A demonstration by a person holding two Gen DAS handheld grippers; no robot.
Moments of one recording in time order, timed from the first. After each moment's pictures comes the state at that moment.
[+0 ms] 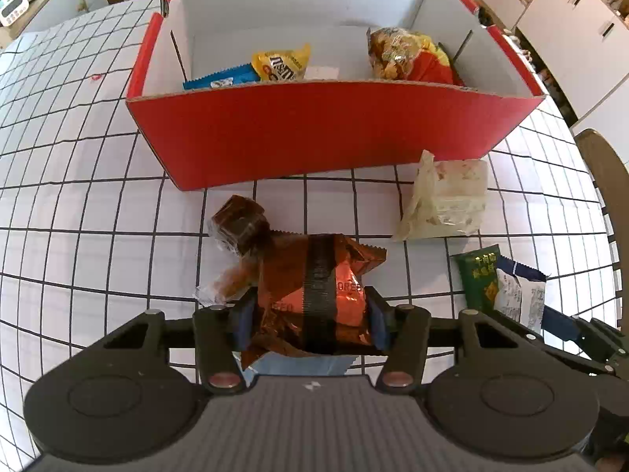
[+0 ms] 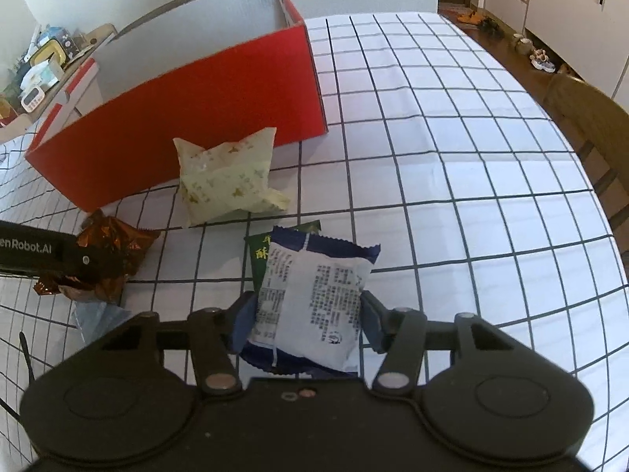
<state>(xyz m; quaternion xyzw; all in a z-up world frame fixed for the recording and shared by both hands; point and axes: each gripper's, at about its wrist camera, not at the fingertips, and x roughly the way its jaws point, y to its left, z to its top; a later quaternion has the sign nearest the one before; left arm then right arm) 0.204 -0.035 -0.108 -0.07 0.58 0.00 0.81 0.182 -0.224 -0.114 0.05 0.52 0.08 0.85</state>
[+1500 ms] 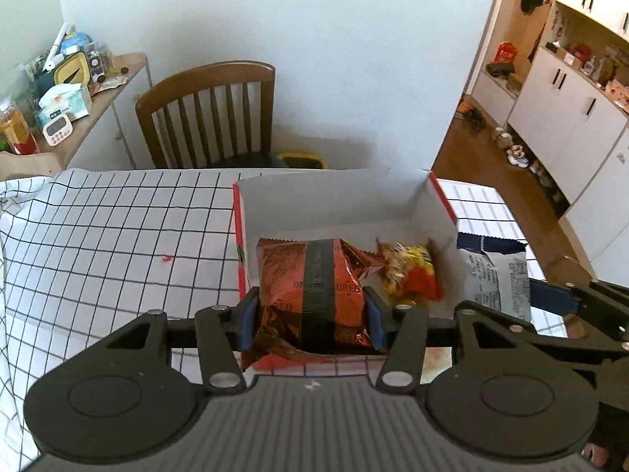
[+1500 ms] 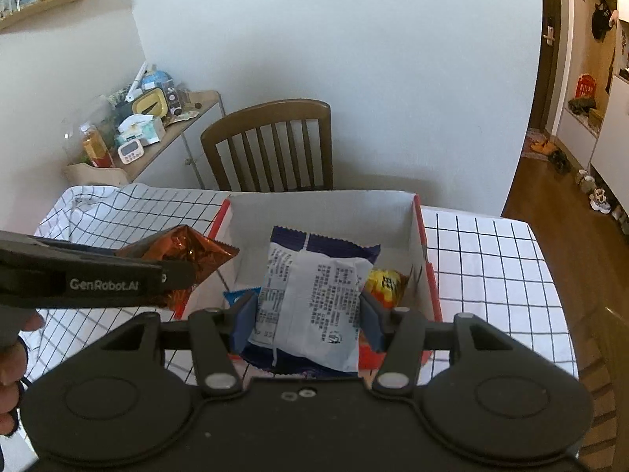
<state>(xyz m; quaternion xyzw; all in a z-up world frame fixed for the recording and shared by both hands) 0.244 0.009 0.042 -0.05 0.44 0.02 0.90 0.247 -0.139 0.046 -0.02 0.40 0.19 0.90</state>
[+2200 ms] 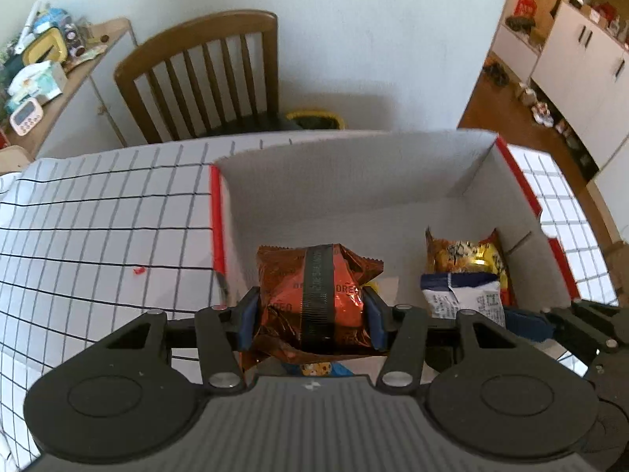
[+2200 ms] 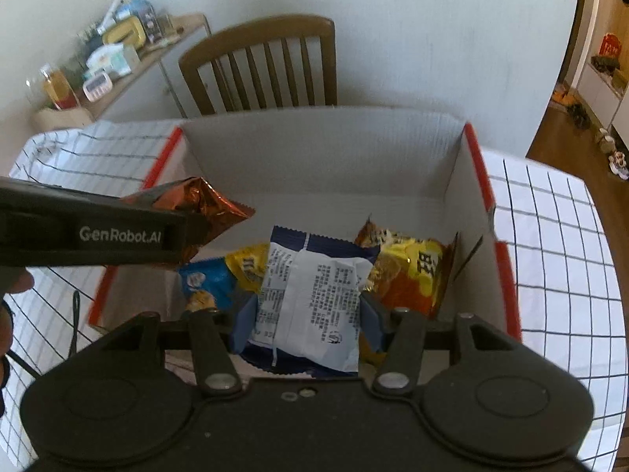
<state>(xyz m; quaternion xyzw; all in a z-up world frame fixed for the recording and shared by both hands) 0.337 0.011 -0.043 -0.02 0.51 0.03 0.86 0.329 -0.102 -0.052 -0.04 0.50 0.19 0.85</state>
